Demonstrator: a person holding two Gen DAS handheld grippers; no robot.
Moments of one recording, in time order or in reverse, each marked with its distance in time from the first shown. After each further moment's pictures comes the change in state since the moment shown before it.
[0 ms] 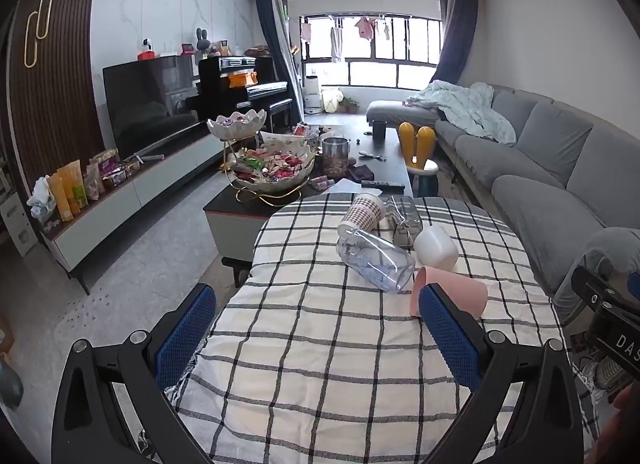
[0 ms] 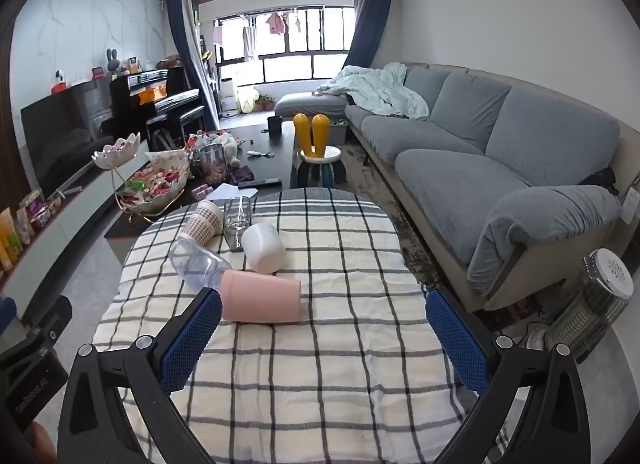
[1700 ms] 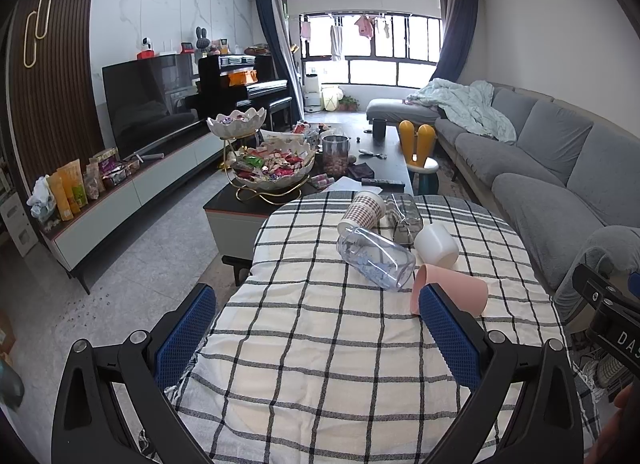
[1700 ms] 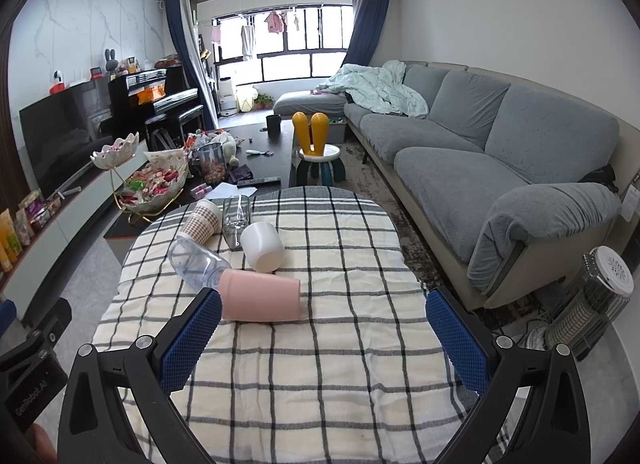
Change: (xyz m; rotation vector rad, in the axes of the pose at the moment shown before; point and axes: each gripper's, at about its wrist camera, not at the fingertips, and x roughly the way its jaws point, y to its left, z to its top) left arm -0.001 0.002 -0.003 0.003 0.003 0.005; right arm 0.001 0.000 0.001 0.003 0.009 -0.004
